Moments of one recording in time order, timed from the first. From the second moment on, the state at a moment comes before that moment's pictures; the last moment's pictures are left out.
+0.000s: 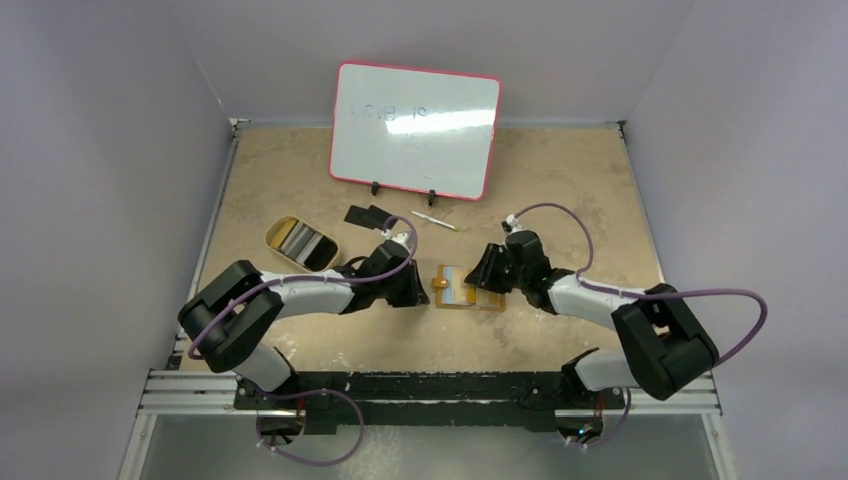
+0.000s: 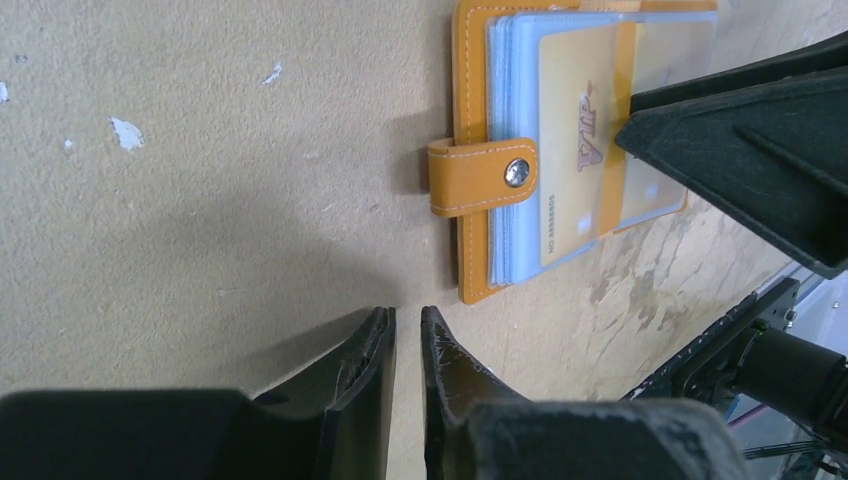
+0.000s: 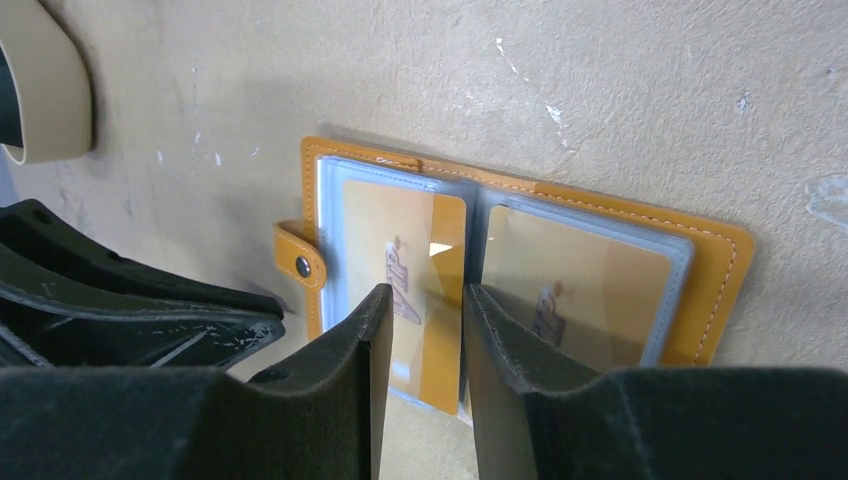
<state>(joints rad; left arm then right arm) -0.82 1.55 0.64 0.08 0.10 -0.85 0.50 1.36 0.47 0.15 -0.17 0.75</state>
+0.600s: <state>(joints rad) -0.82 1.57 0.64 0.18 0.10 -0.88 0.54 1.41 0.47 0.24 -0.23 0.78</state>
